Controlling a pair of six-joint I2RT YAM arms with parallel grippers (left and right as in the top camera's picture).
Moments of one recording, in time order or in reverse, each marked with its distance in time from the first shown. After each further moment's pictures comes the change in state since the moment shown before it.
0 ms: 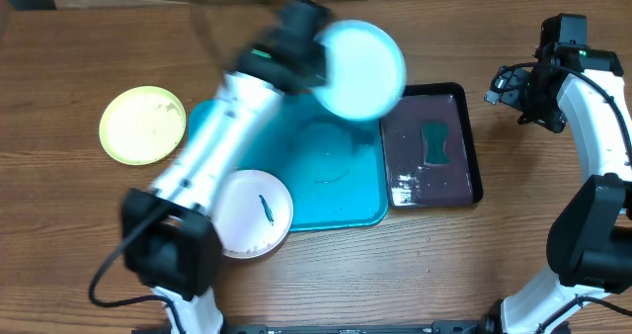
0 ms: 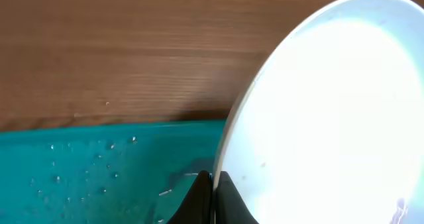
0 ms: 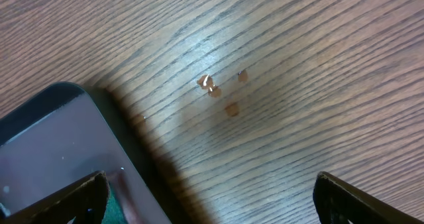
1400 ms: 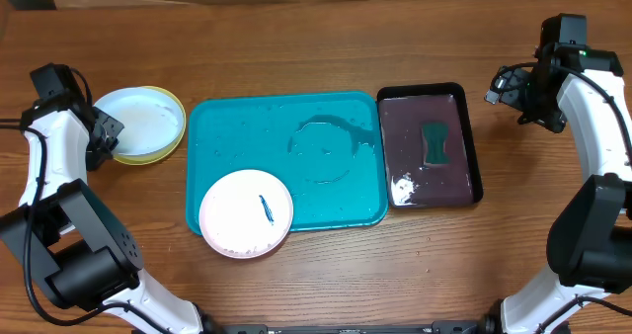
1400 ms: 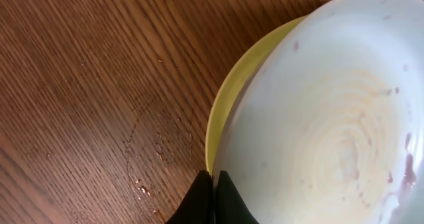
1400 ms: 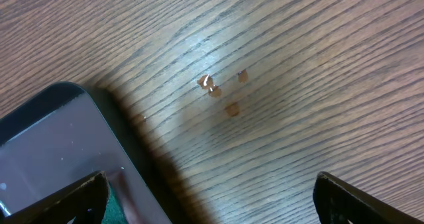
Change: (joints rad) left arm 0.816 0.000 -0.324 0.026 -0.179 -0.117; right arm 0.000 0.000 0.000 0.001 0.000 0.000
